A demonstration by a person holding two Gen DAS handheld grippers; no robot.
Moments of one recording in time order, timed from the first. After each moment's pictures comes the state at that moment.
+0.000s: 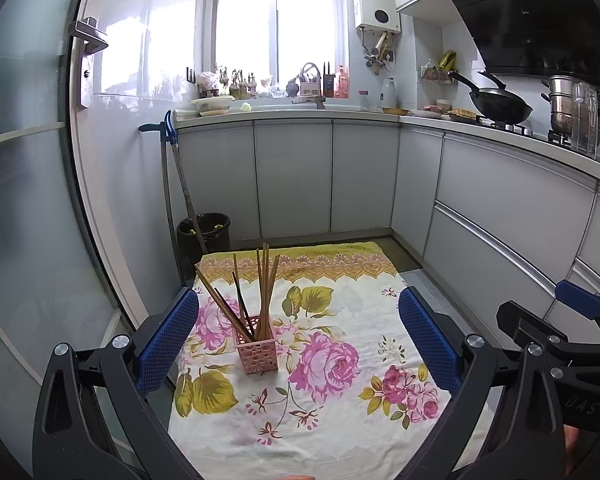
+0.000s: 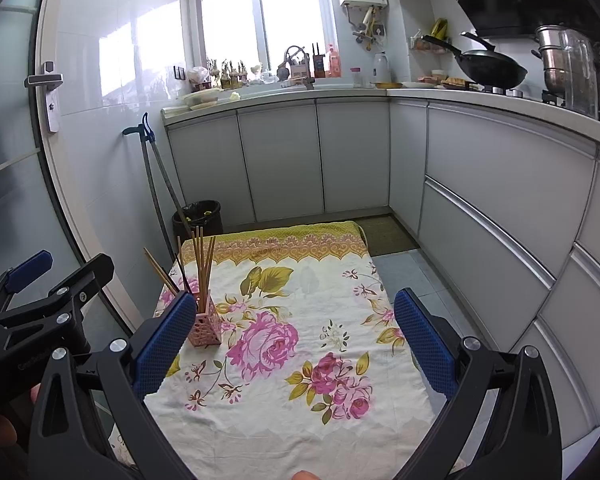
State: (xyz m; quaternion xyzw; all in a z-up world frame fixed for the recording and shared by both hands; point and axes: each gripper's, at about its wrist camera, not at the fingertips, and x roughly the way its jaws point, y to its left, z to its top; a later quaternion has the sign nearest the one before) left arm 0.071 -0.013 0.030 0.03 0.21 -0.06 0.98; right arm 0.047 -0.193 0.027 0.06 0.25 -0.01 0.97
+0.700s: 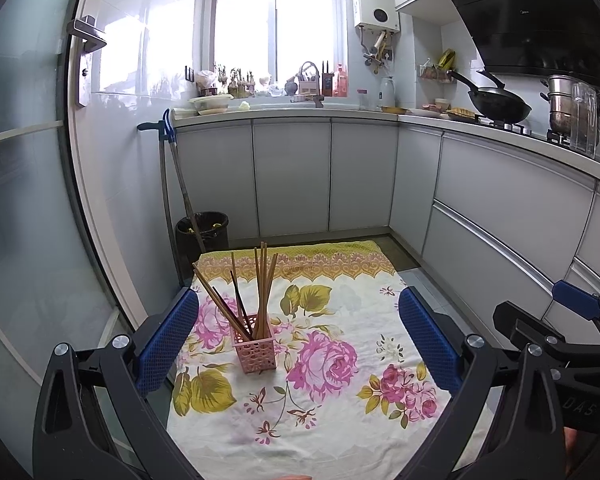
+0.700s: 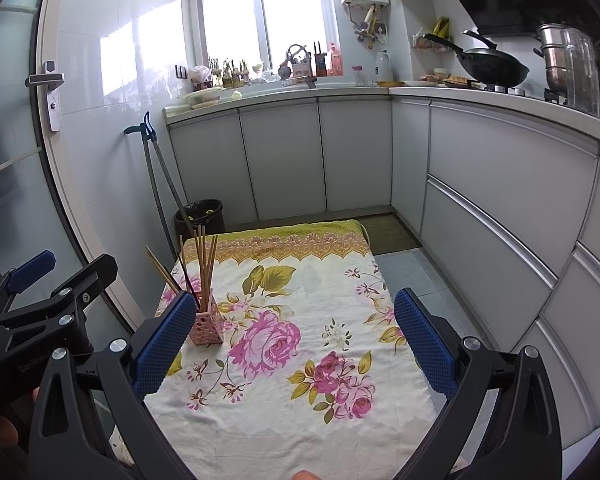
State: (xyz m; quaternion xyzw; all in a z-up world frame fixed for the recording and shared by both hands) left arm 0.071 -0.013 0.031 0.03 0.21 -0.07 0.98; right arm 0.049 -0.191 0.025 0.06 0.25 0.00 0.96
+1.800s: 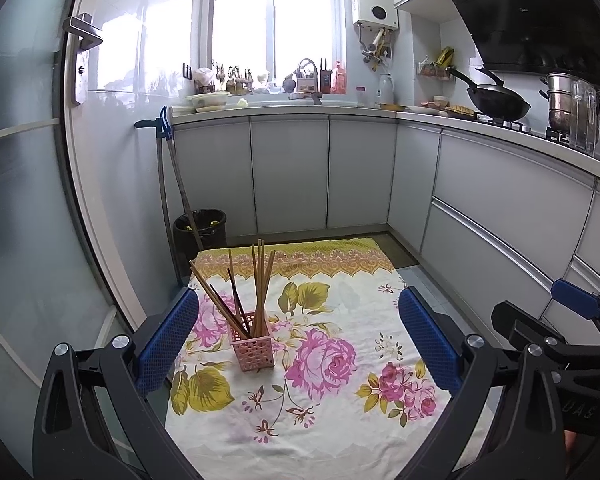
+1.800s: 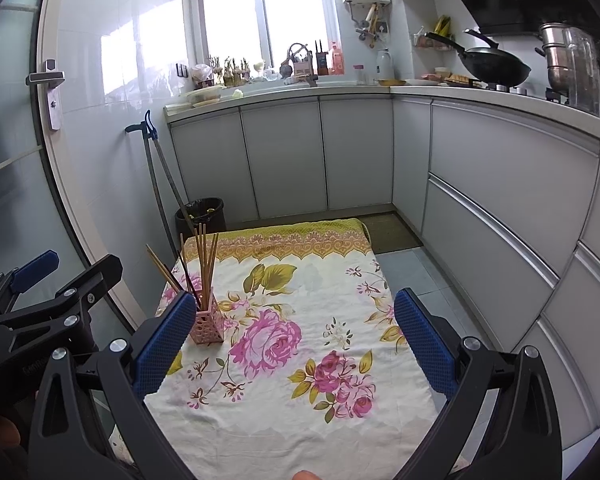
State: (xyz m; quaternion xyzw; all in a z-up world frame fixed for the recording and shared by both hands) left arm 0.074 -0.012 0.024 0.03 0.21 -0.07 0.97; right arm 0.050 -0.188 0.023 0.06 0.26 0.00 0.96
